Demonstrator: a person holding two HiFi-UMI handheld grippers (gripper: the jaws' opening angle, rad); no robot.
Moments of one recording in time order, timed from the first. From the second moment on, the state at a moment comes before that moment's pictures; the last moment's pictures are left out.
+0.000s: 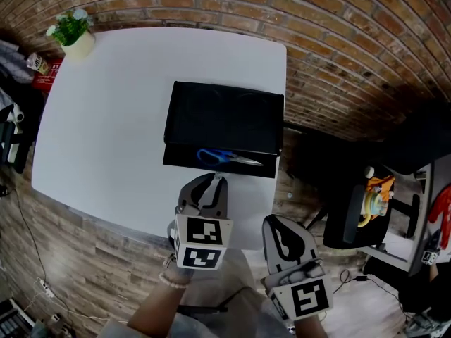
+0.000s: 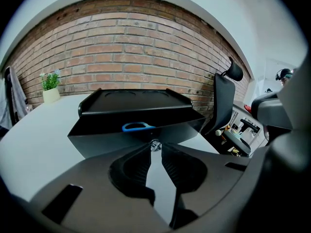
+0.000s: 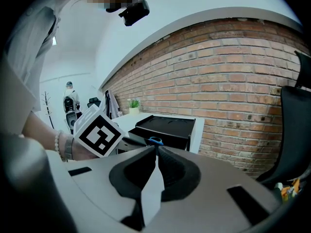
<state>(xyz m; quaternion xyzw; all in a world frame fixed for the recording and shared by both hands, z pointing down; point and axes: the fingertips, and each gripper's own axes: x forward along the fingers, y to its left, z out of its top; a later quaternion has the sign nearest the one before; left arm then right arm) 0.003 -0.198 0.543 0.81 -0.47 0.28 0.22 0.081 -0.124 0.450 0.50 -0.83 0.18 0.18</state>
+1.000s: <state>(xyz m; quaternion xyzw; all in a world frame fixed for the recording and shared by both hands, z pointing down) -0.003 -0.135 0.545 0.80 -0.49 0.28 0.22 0.070 -0.080 0.438 0.45 -0.86 0.15 0.18</state>
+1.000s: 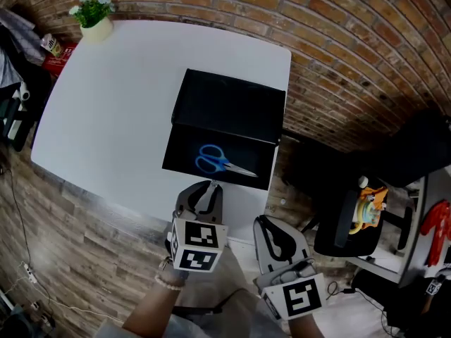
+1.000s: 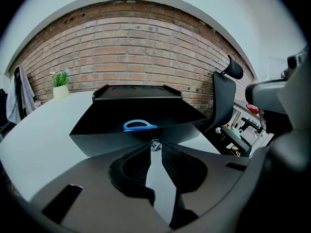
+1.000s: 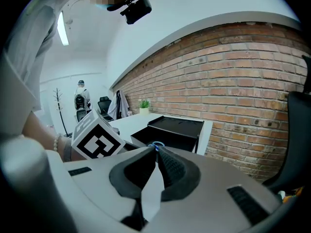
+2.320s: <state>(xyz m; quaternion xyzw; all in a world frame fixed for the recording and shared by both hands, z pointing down) -0.016 -0.125 0.535 0.82 -0.43 0.32 0.20 0.046 -0.107 0.429 0.41 -0.88 0.12 0.20</state>
